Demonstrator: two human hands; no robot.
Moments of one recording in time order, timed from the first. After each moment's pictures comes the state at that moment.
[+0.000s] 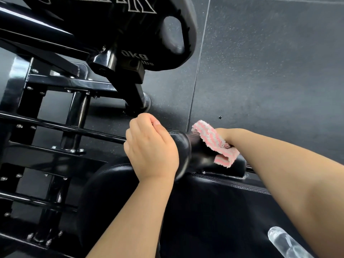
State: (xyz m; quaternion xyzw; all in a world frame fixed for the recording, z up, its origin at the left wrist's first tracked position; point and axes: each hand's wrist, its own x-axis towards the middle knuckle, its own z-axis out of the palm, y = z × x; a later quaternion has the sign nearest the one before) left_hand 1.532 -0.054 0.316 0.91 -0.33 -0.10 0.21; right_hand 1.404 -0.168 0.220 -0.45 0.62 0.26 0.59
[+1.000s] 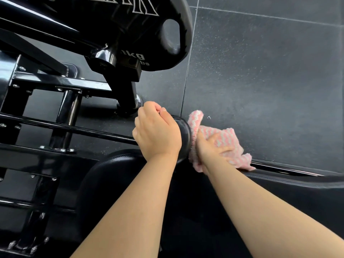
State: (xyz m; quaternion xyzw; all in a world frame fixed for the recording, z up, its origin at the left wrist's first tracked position) left_hand 1.534 -0.057 0.326 0.89 -0.30 -0.20 0.27; right_hand 1.444 -0.074 0.243 -0.28 0.81 0.04 0.52
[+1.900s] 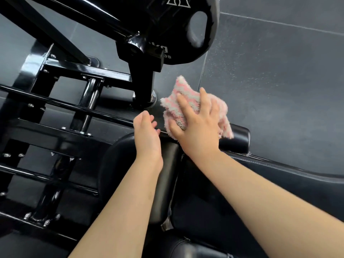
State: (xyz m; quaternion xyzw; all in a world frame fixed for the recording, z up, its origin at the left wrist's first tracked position) left_hand 1.569 0.018 0.337 0.71 0.05 -0.41 0.57; right_hand 1.484 -0.020 0.306 -0.78 0.57 -0.12 0.23
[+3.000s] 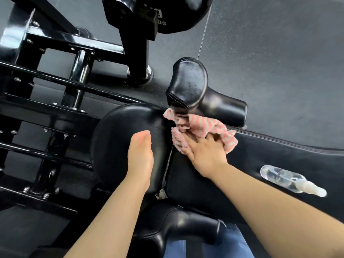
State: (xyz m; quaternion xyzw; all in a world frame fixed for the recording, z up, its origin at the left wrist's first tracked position) left_hand 1.542 0.110 0.309 0.81 -0.01 -0.45 0.39; right_hand 1.396 0.051 0.235 -0.86 0.39 0.24 0.20
